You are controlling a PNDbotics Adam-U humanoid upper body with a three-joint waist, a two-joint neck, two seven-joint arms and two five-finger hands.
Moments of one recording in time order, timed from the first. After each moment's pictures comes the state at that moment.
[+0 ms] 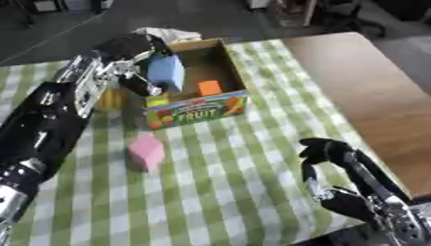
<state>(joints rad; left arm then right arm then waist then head) -0.94 0.36 -0.25 -0.92 -1.08 -0.32 -0.26 0.01 -0.23 0.23 -1.87 0.37 -0.13 0.23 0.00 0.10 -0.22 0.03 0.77</state>
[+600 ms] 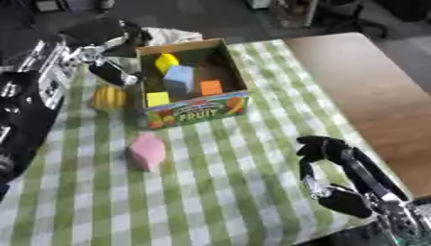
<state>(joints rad) -0.93 0.50 -0.20 -1.01 -0.97 -0.29 -0.33 0.01 -0.23 0.22 -1.87 0.37 -0.13 0.23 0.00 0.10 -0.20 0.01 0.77</state>
